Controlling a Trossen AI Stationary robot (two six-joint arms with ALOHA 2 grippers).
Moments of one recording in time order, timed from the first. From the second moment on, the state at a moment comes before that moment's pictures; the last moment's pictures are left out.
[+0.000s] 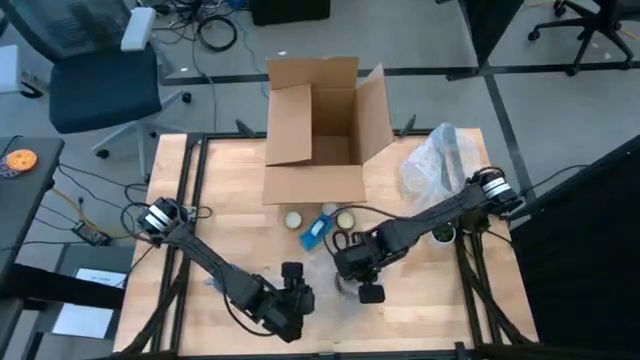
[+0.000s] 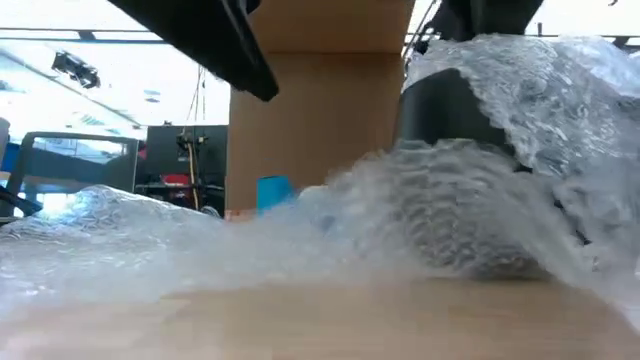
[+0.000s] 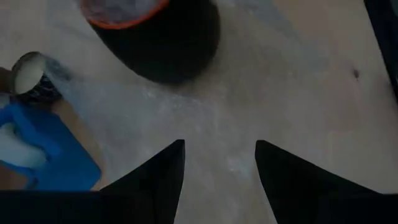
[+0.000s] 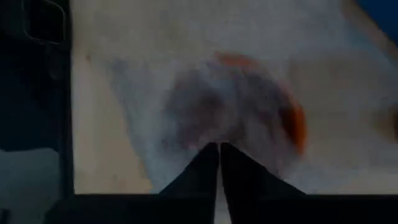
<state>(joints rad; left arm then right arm) -0.65 1.91 1.44 -0.57 -0.53 -0.42 0.40 1.78 1.53 -0.94 -0.04 0.35</state>
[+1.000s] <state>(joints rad) -0.65 1.91 1.44 -0.52 -0.53 -0.39 0.38 1.91 1.60 -1.00 -0.18 0.33</state>
